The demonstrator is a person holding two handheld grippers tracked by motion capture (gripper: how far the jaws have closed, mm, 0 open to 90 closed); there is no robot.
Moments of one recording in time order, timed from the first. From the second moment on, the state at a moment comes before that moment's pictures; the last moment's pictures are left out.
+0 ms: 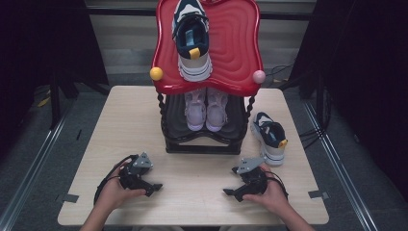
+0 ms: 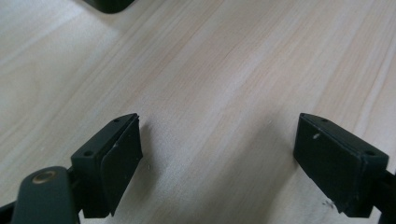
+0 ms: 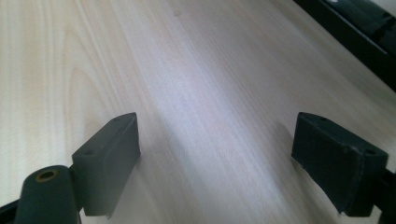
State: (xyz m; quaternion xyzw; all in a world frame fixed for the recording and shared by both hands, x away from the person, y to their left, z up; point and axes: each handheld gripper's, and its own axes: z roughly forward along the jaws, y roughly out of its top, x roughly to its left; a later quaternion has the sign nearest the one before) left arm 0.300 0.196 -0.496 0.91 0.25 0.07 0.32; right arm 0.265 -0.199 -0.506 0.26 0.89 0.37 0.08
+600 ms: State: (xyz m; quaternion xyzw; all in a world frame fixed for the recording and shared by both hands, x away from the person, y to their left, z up) left arm 0.294 0.204 -0.509 0.89 0.24 0.09 0.38; right arm 0.268 -0.245 -0.457 0.22 0.92 0.32 0.05
